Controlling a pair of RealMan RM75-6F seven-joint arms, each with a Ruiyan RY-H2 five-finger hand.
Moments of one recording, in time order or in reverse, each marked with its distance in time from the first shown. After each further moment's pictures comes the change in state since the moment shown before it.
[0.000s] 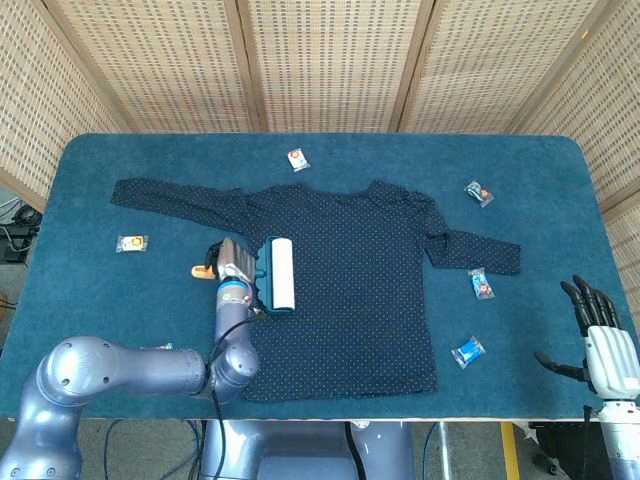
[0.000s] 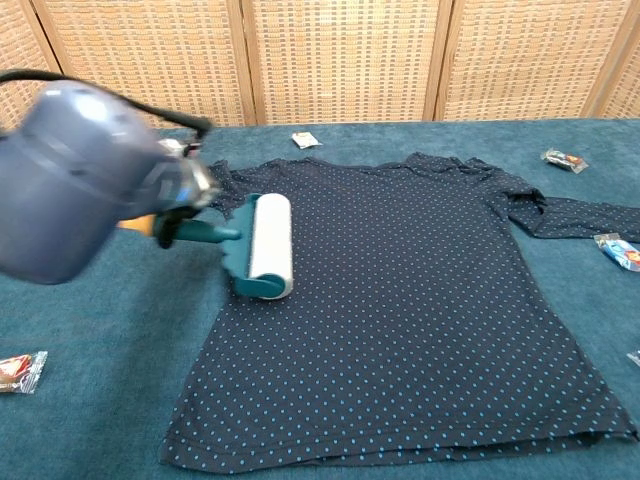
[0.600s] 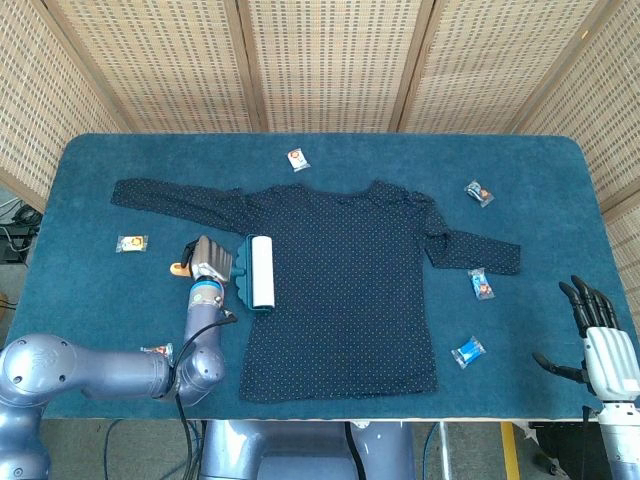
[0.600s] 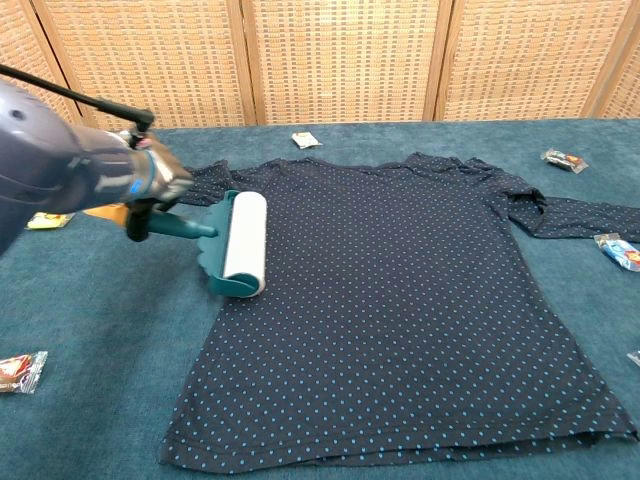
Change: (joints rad) left arm 0.047 0.069 0.026 -0.097 0.087 -0.006 -0.073; right arm -0.001 0.006 -0.002 -0.008 -0.001 0.006 0.005
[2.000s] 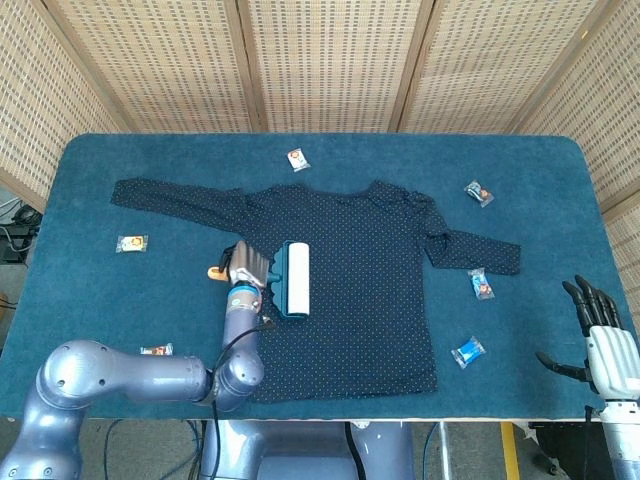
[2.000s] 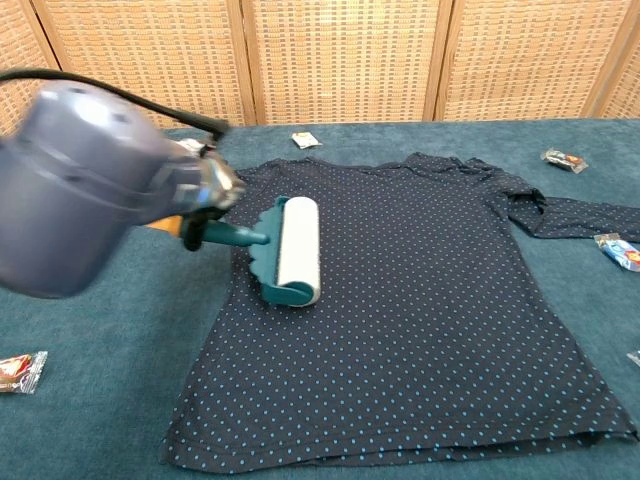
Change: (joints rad) left arm -0.007 -0.090 -0.110 0.042 0.013 0.017 0.036; right arm 0.001 -0.001 0.002 0.007 0.009 -0.006 -0.007
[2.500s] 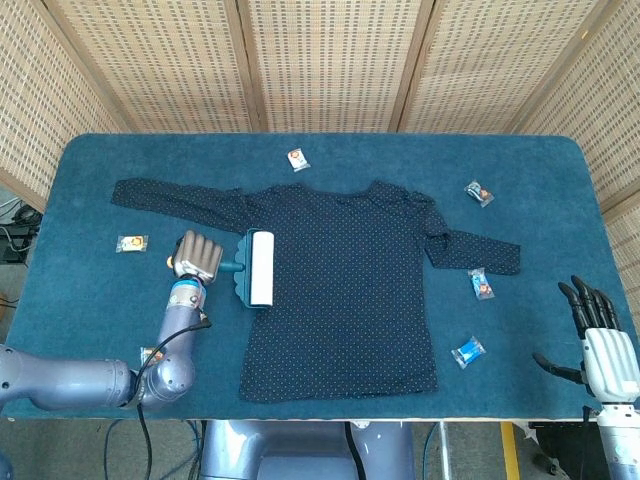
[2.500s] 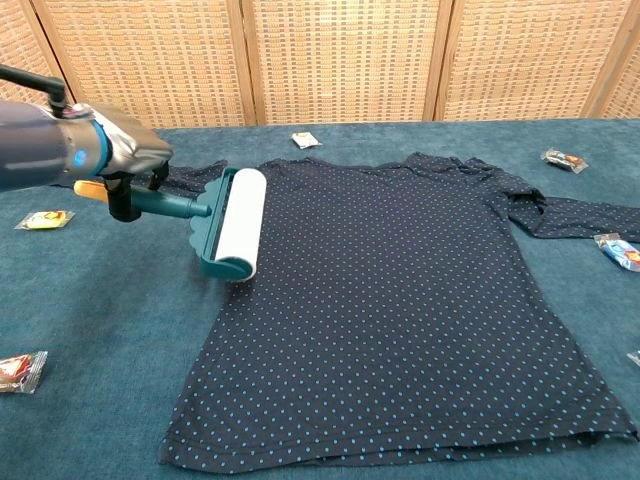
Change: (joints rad) left arm 0.184 0.256 0.102 -0.228 0.267 -0.049 -0.304; right arm -0.008 -0.003 -0.003 -0.024 -0.021 0.036 -0.059
